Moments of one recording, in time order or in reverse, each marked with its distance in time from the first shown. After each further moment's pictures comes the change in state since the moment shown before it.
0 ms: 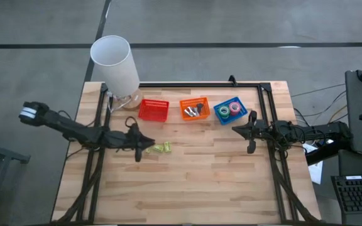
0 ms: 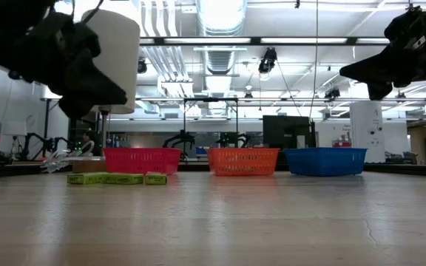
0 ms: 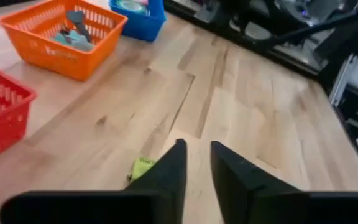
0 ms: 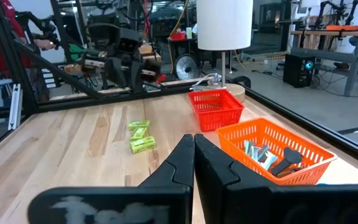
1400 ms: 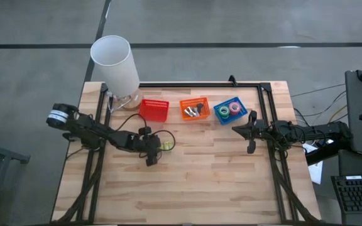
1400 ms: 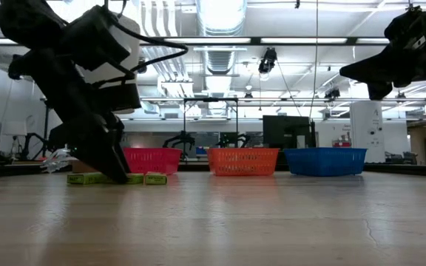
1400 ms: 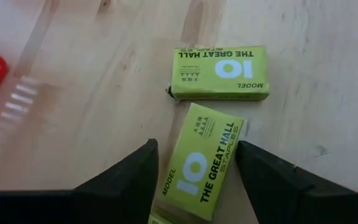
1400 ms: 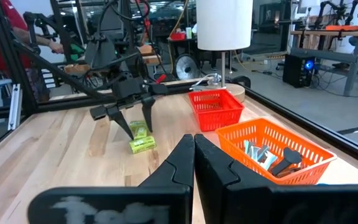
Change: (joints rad) left arm 0.059 0.586 0.323 -0.385 0.042 0.200; right arm 0.000 0.001 0.000 0.000 0.000 0.000
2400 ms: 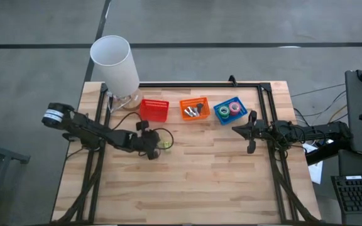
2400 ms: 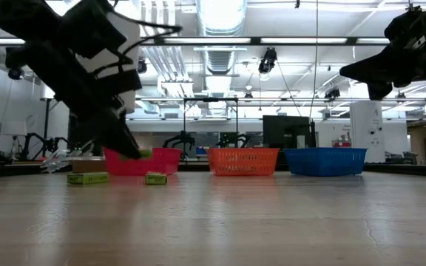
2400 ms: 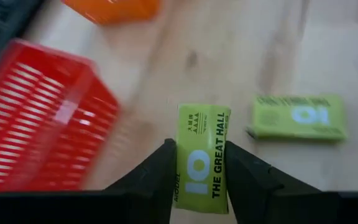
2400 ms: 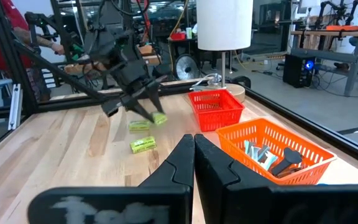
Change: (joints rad) left arm 0.001 -0.084 -0.002 -0.004 -0.278 0.086; right arm 0.000 -0.001 0.000 0.000 0.000 0.000
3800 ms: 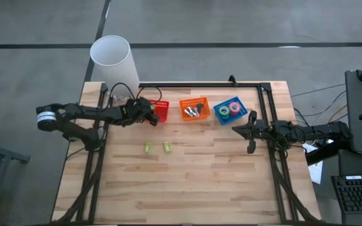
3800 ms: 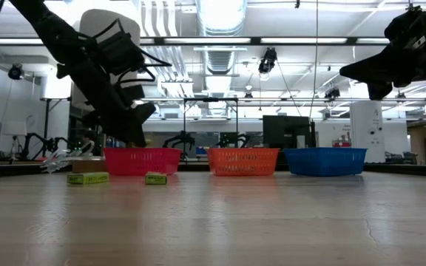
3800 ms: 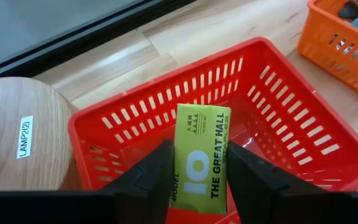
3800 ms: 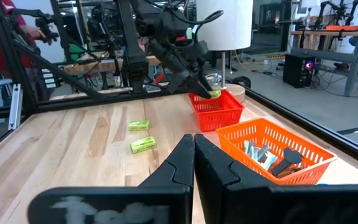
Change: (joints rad) left arm 0.537 -0.104 0.000 0.010 0.120 -0.223; right arm 0.000 0.000 0.000 0.000 0.000 0.000
